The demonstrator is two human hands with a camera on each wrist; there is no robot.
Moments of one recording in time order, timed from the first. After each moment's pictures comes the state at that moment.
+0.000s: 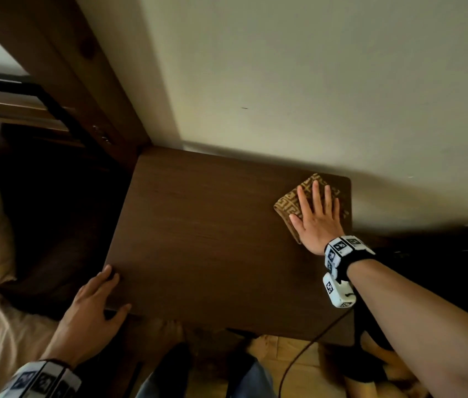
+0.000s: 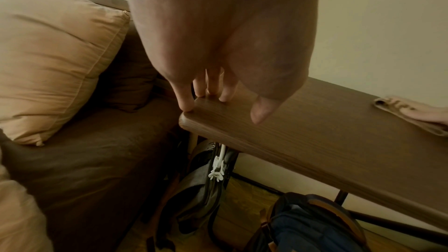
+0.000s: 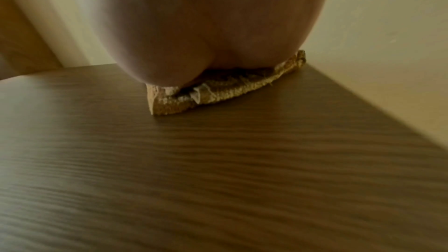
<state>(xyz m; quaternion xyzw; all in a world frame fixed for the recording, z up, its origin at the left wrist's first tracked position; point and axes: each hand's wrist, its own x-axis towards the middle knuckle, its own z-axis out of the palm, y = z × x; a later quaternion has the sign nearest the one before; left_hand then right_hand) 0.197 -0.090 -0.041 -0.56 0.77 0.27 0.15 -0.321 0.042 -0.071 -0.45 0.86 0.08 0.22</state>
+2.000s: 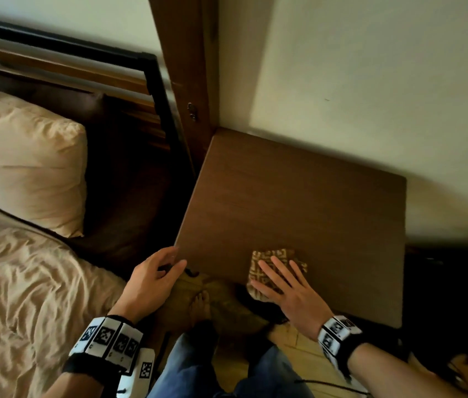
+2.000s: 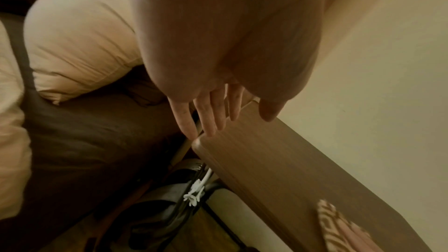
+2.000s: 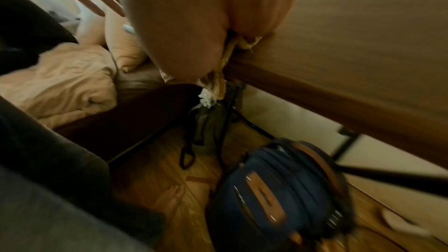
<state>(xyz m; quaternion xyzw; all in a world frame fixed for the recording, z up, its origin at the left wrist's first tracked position) 0.240 -0.082 0.012 -0.57 0.64 0.52 -0.03 -0.066 0.122 -0.060 -0.76 0.61 0.10 0.22</state>
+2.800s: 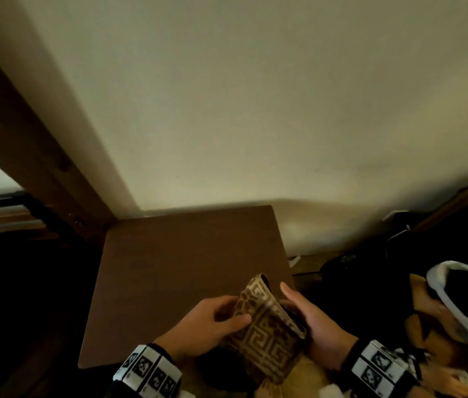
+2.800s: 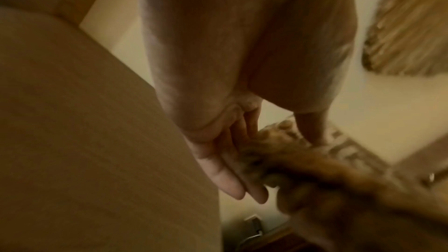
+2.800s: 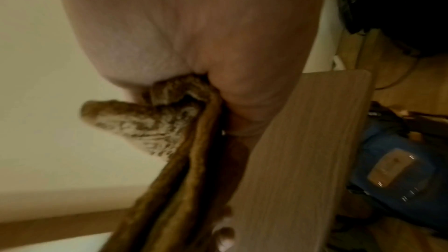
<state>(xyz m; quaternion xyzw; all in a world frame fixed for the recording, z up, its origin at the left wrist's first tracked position) -0.025 0.043 0.115 -0.24 0.68 0.67 0.18 -0.180 0.242 0.140 0.08 0.56 -0.53 0.64</state>
